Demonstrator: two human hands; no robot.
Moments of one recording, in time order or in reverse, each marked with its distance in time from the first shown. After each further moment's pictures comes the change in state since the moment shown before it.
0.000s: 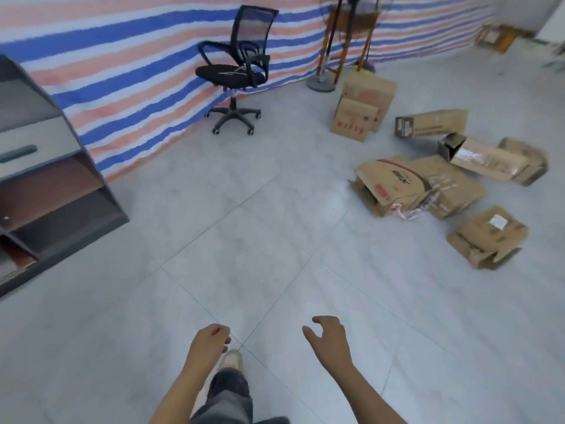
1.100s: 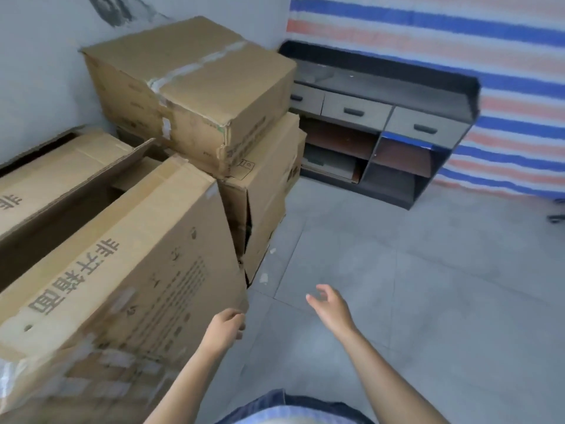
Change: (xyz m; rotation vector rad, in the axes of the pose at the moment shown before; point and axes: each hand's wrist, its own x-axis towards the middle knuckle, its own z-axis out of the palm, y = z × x) left_hand -0.388 -0.321 0.012 -0.684 0.898 -0.365; right_hand -0.302 -0.029 0.172 -0.388 -0.865 -0.803
